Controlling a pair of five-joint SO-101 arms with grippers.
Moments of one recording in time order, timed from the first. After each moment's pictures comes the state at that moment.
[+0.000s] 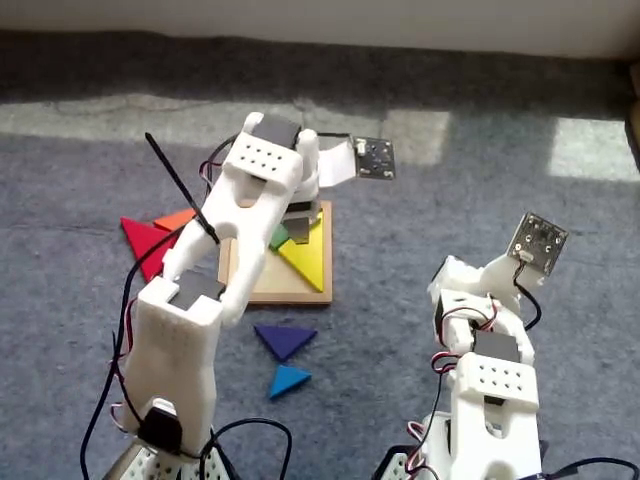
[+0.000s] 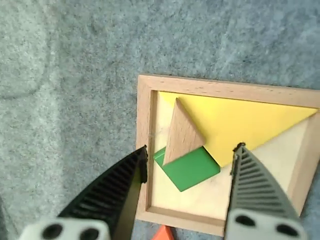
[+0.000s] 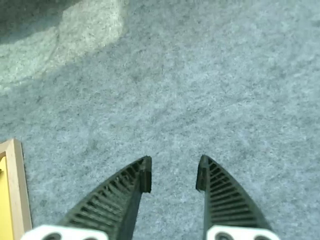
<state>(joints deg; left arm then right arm) 15.5 34.7 -31.0 82.8 -58.2 3.3 -51.9 76.9 24.2 -16.0</state>
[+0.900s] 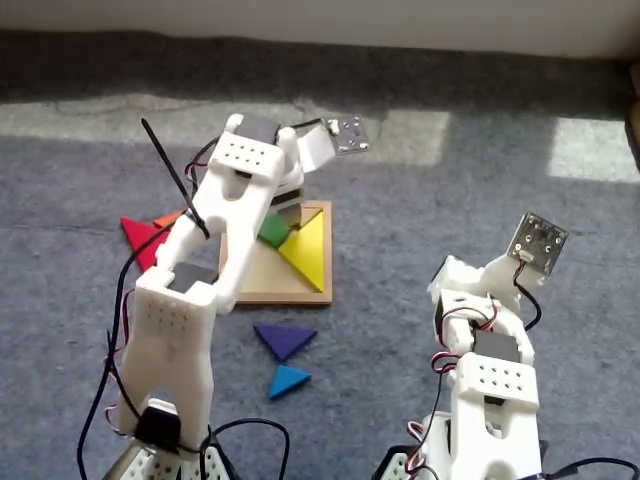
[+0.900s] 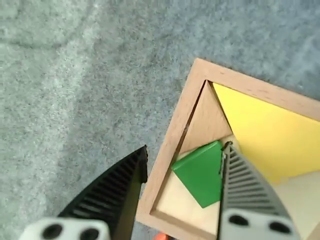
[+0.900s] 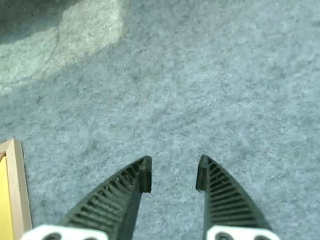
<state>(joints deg) 10.9 39.2 -31.3 76.3 -48.0 3.3 -51.9 76.9 24.2 -16.0</state>
